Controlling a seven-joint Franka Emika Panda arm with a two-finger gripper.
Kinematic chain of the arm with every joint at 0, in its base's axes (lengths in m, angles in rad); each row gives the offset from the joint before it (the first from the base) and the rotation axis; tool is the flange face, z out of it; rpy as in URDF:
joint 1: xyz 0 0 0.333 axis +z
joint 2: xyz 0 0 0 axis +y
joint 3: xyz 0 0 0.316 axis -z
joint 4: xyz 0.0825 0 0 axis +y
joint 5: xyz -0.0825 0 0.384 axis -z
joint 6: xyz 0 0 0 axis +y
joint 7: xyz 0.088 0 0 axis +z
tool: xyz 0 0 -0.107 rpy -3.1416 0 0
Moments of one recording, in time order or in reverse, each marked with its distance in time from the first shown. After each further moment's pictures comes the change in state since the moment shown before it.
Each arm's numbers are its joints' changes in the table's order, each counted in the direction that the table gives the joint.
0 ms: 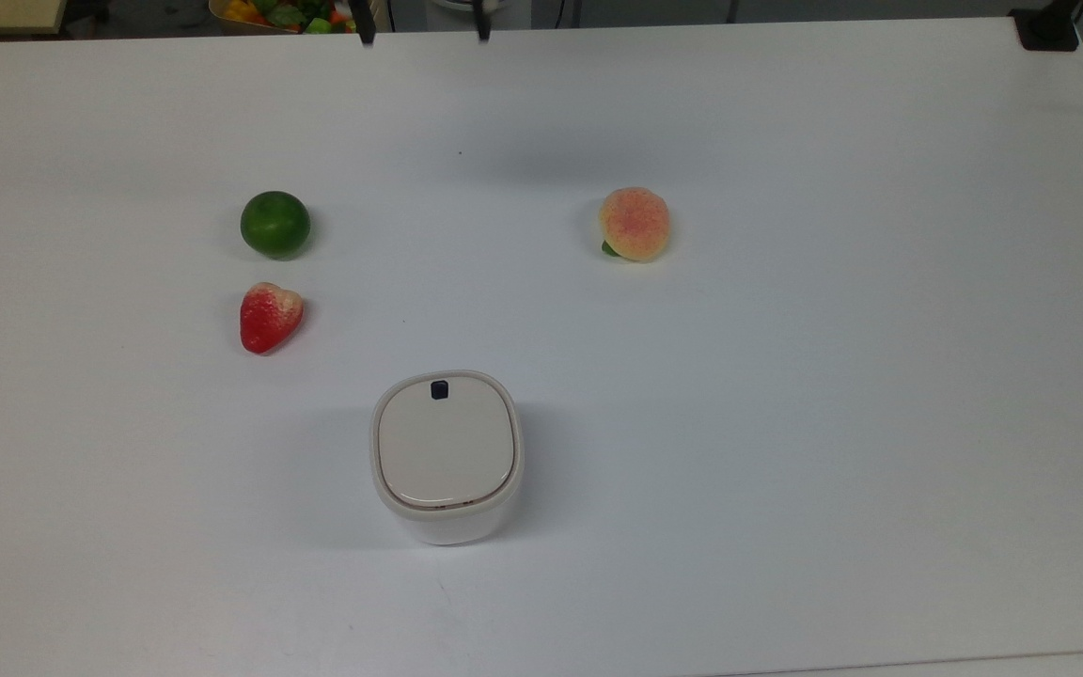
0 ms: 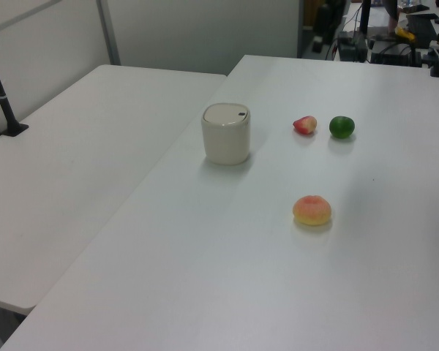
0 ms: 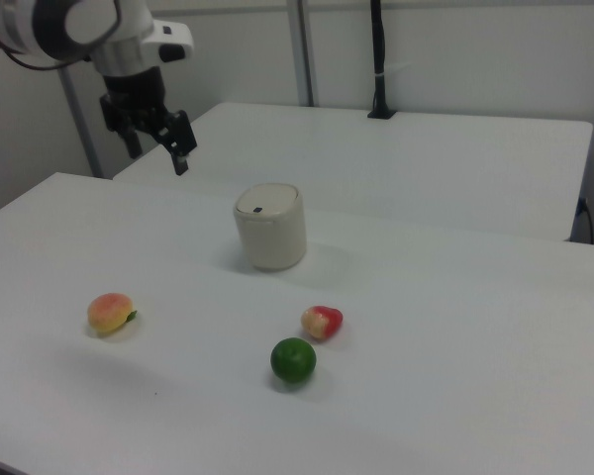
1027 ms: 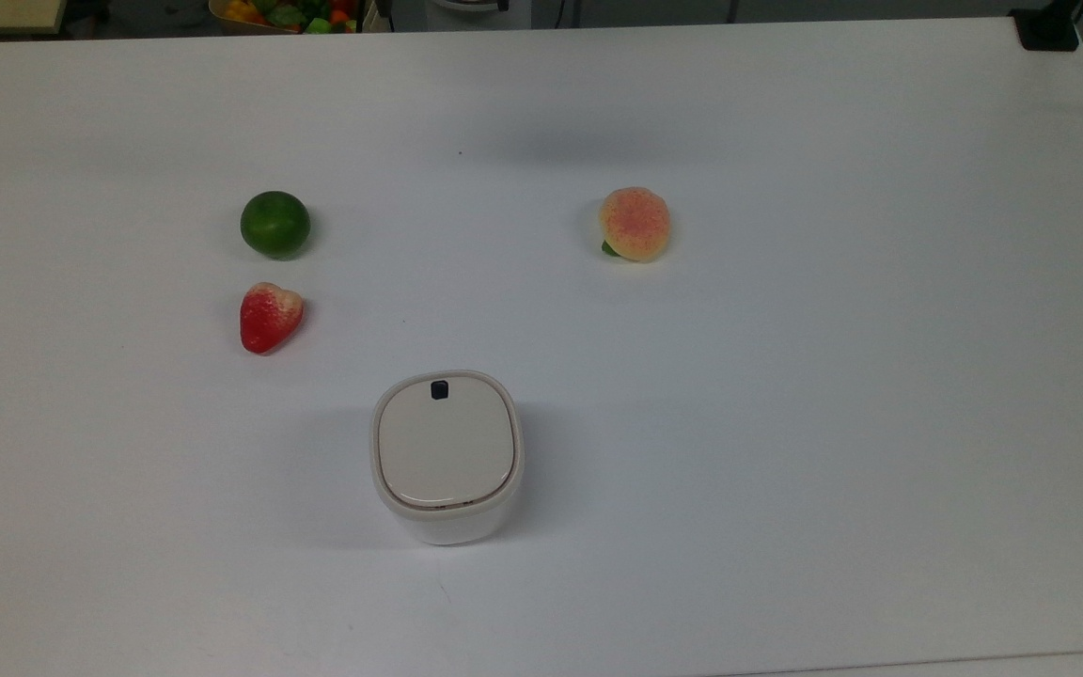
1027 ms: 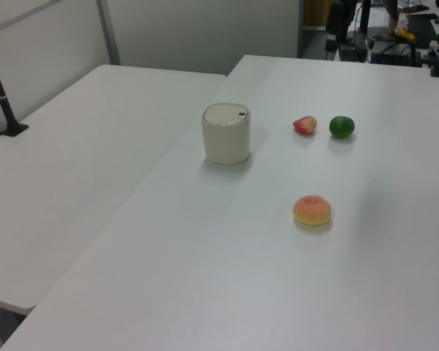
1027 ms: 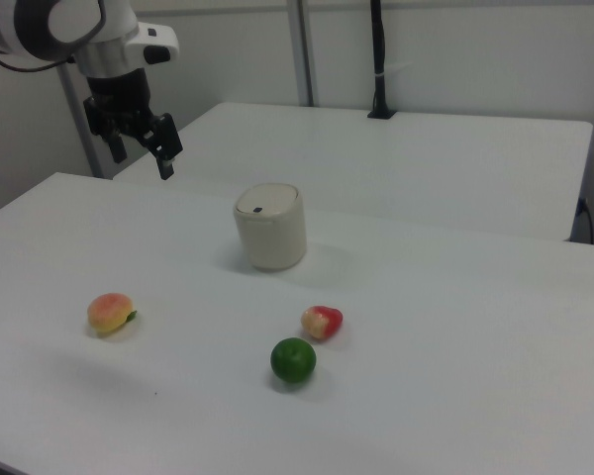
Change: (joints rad) arm 0.000 -0.043 -0.018 0.042 0.000 0.027 0.000
